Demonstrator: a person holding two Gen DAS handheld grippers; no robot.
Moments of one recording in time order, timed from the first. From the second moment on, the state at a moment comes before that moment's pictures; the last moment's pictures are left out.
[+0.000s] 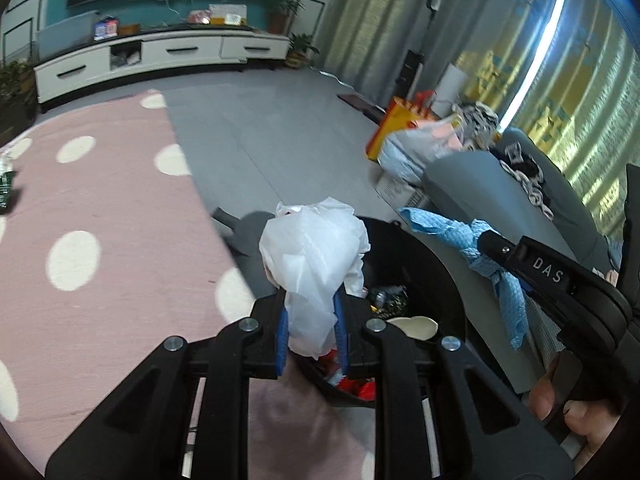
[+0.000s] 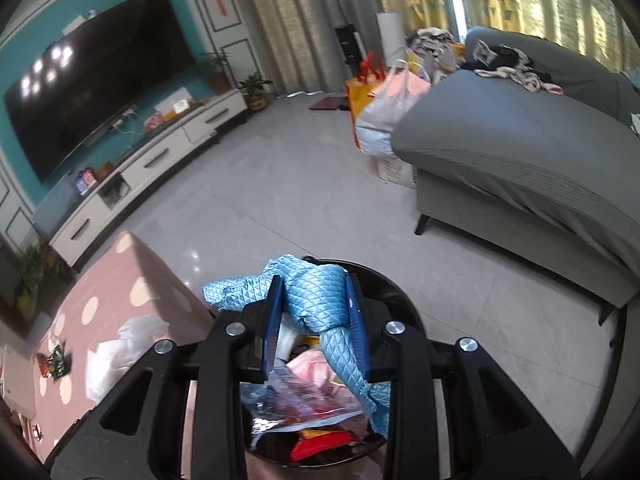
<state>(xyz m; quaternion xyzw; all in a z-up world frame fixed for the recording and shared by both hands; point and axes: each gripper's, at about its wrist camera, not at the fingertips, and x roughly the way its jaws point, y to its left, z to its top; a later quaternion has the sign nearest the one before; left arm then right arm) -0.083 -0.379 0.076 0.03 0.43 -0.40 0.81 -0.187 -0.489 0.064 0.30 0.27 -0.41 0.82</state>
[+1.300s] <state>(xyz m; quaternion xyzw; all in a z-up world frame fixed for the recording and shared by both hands) -0.065 -0.361 0.077 0.00 0.42 -0.39 0.82 -0.186 -0.494 0.058 0.32 0.27 -0.41 0.81</state>
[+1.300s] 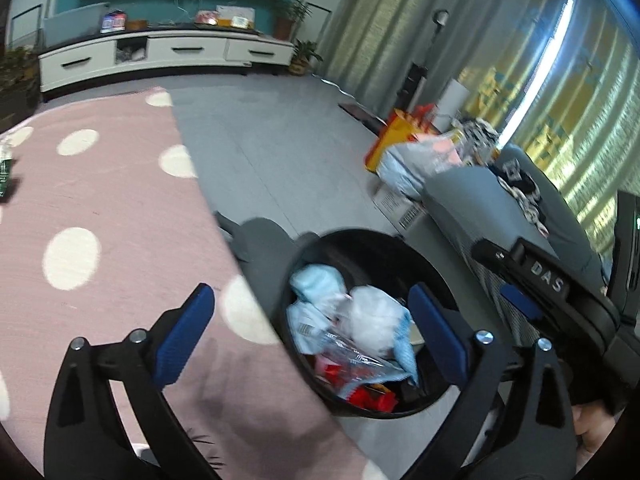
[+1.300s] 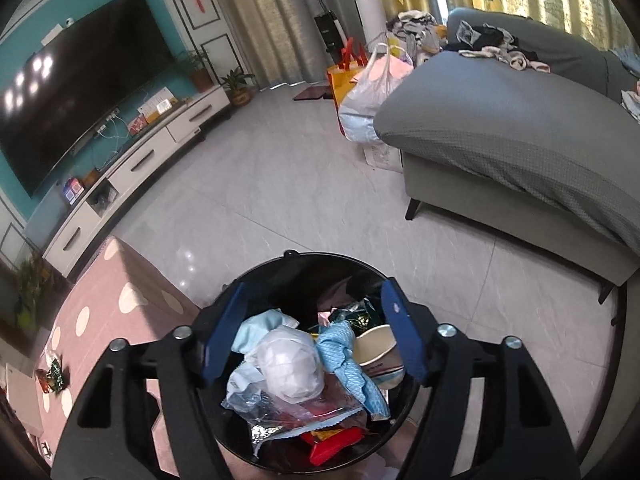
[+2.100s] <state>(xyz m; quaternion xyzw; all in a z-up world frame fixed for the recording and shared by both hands) 0.207 -0.067 0.065 -0.17 0.44 -0.05 0.88 0.072 -0.375 0.111 0.21 0.32 -0.16 0.91</state>
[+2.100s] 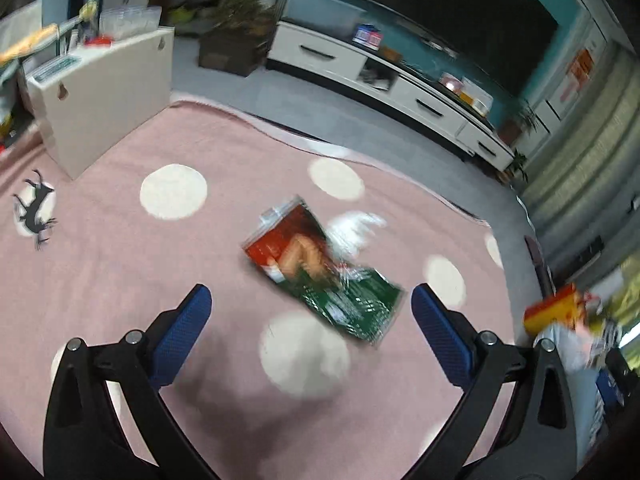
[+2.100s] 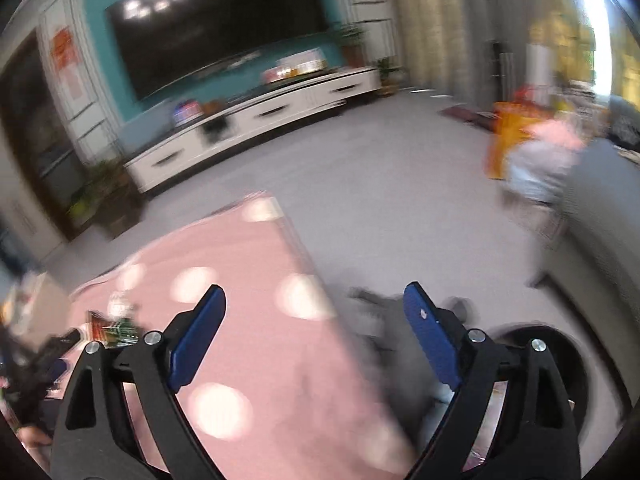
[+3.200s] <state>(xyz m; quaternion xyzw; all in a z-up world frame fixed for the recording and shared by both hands) 0.187 -0.100 0.066 -0.13 0.45 -0.17 0.87 0.254 -0.235 0.047 0.22 0.47 0.07 0.85</state>
